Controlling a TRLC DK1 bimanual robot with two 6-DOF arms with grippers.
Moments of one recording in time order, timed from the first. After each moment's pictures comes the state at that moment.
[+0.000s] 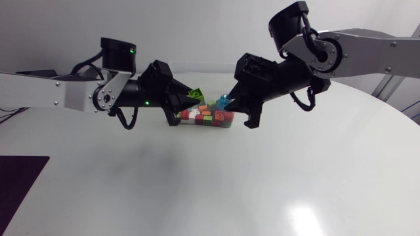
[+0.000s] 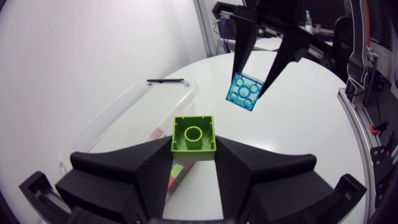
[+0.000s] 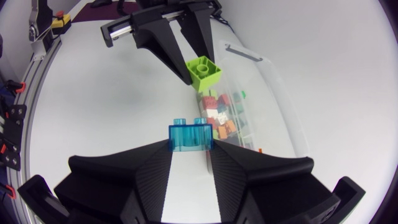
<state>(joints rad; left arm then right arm) -0.33 1.74 1.09 0.14 0.65 0.61 0.43 1.64 1.28 -0.46 -0.37 -0.87</state>
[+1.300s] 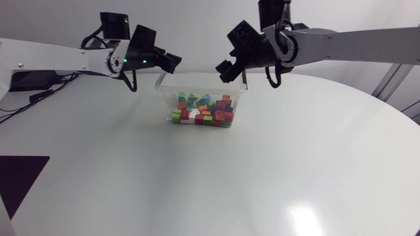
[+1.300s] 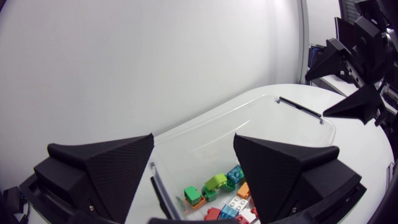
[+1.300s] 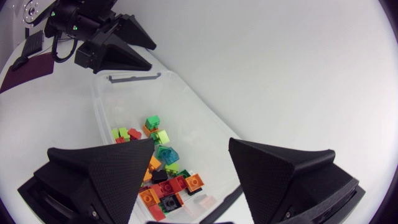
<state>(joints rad) -0.17 2.06 1.57 0.17 0.38 0.26 0.38 1.92 1.54 -0.08 -0.18 -0.51</state>
